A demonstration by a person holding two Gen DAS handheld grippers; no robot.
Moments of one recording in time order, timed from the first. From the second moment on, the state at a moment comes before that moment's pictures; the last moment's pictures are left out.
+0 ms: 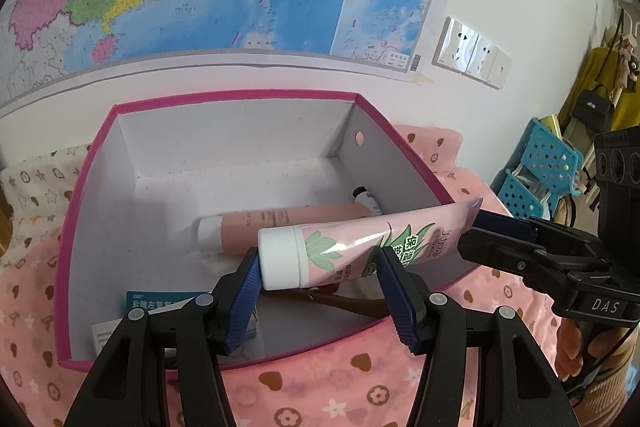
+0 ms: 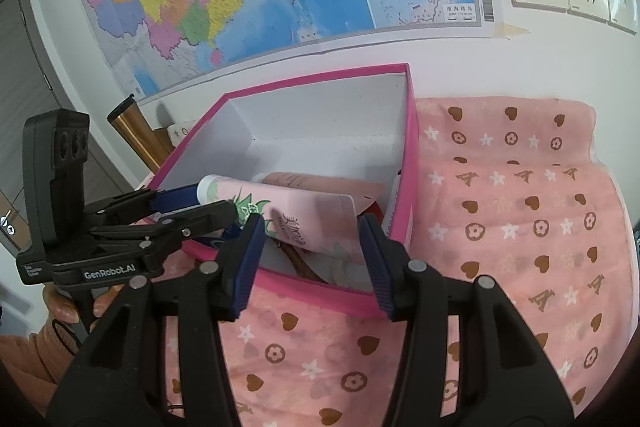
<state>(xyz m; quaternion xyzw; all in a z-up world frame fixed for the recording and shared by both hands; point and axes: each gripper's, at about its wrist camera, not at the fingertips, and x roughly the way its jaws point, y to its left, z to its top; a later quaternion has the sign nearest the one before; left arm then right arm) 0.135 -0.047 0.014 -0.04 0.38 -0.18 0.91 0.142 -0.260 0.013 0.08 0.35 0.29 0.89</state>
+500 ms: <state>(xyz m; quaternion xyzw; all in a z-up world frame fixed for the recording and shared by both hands) 0.142 -0.047 0.007 -0.04 0.39 -0.18 0.90 0.150 -0.258 0.009 0.08 0.36 0.28 0.88</state>
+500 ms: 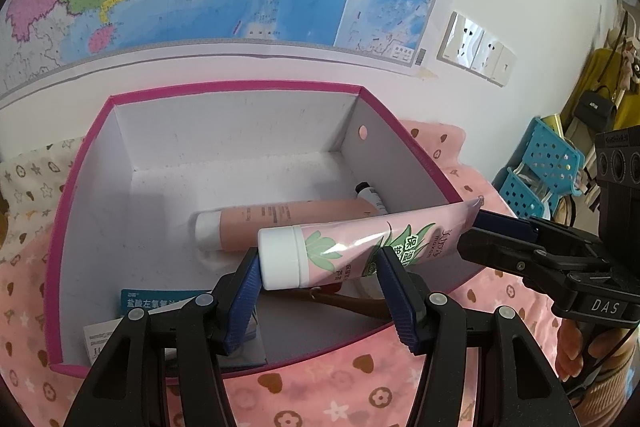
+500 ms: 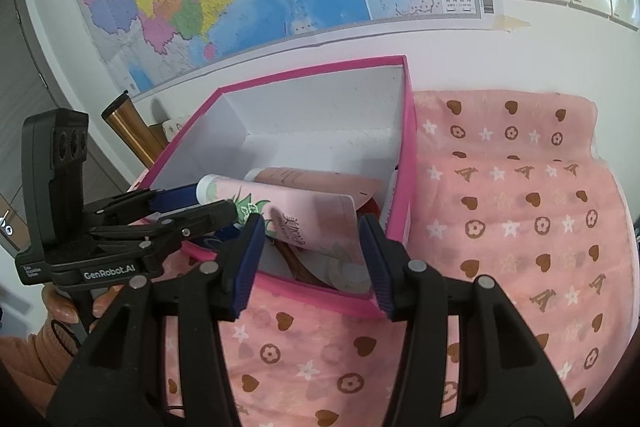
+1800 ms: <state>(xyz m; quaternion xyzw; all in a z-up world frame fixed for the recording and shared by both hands) 0.167 -0.048 -0.012 -0.05 0.42 -0.17 0.89 0.164 -0.245 0.008 0.06 0.39 0.26 0.88</state>
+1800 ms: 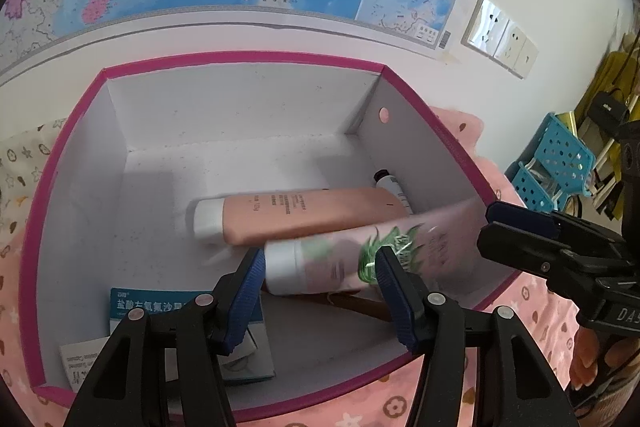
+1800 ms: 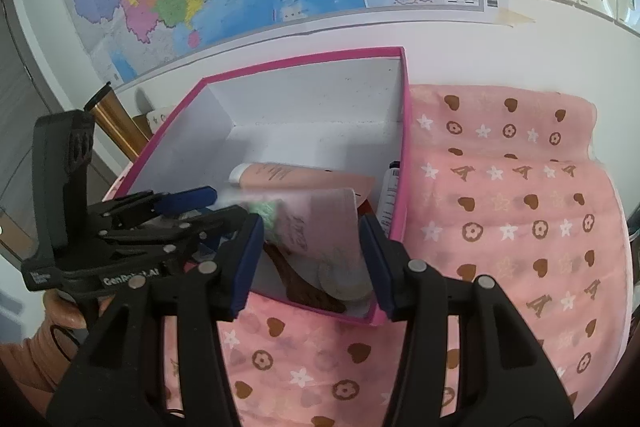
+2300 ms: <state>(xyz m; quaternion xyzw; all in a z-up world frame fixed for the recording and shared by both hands) 0.100 -0.038 0.019 0.00 0.32 -0.16 0.93 0.105 -0.235 0.023 0.04 0.32 0.28 0.90</state>
